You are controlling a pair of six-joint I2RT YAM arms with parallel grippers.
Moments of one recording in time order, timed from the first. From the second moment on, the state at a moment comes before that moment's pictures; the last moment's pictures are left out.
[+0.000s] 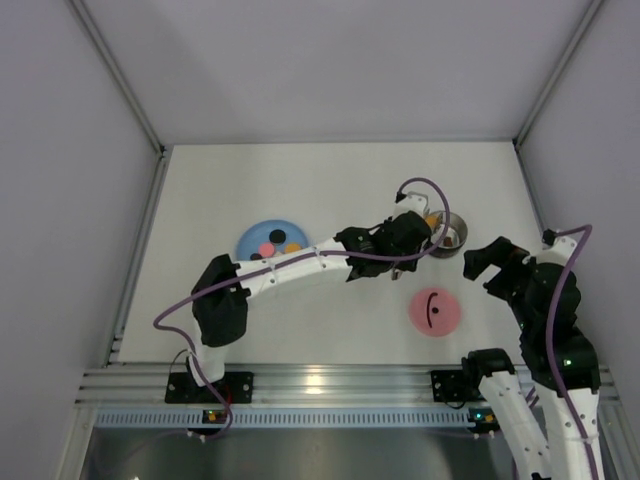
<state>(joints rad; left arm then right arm) -1.14 1.92 1.71 -0.51 -0.36 -0.61 0.09 0.38 0.85 -0.82 0.12 0.51</state>
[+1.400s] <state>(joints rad) -1.14 1.59 1.45 -0.47 -0.56 -0.60 0.09 0.40 0.85 -0.84 0.12 0.50</state>
